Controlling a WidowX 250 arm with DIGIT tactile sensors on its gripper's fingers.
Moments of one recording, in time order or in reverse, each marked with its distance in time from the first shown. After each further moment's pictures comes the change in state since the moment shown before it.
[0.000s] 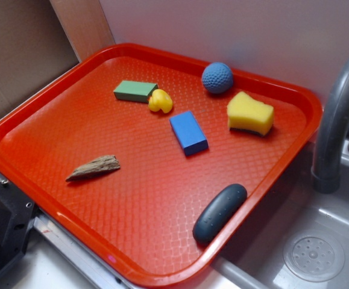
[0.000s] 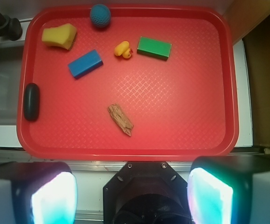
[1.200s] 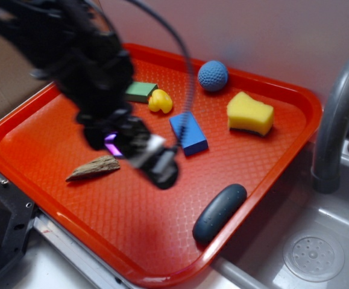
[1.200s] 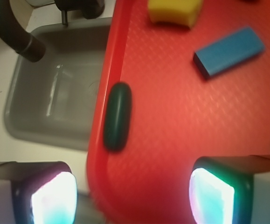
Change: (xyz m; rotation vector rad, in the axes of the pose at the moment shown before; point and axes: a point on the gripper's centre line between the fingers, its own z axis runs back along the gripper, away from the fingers) arm 0.027 -0.154 -0.146 -0.238 -0.084 -0.132
